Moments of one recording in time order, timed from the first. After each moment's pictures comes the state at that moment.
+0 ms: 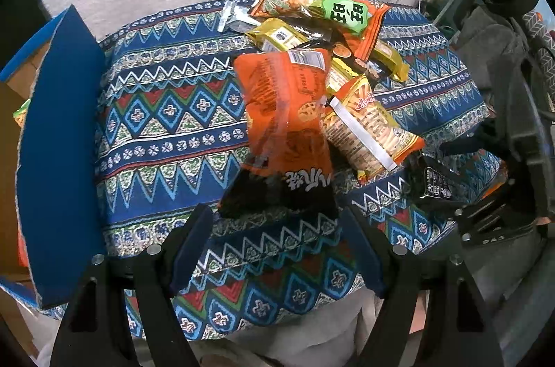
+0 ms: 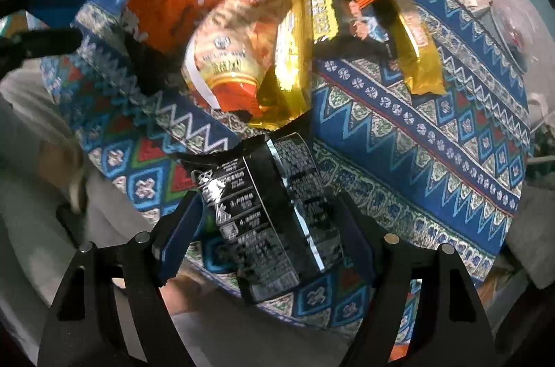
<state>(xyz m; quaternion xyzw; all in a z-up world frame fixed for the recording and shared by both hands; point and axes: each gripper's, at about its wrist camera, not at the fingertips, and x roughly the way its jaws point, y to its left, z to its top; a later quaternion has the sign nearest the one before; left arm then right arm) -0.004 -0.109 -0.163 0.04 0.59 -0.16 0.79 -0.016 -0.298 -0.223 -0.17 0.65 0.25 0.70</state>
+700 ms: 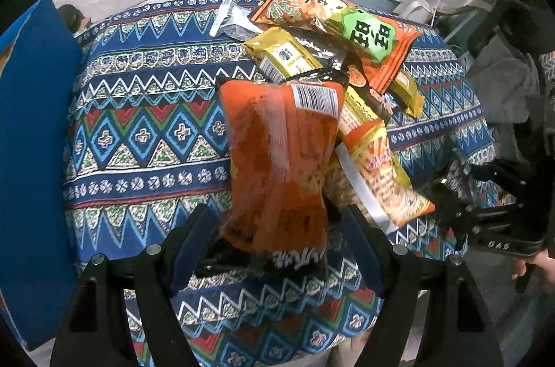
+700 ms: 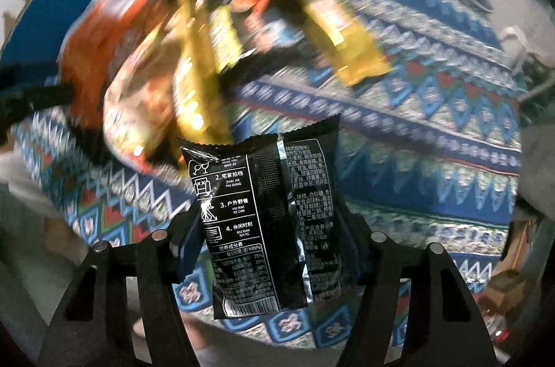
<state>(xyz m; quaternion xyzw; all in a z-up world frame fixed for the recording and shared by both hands) 0.050 -0.125 -0.187 -0.01 0.61 -0.15 0.78 0.018 -0.359 -0.221 -0.05 0.63 0.15 0.76</state>
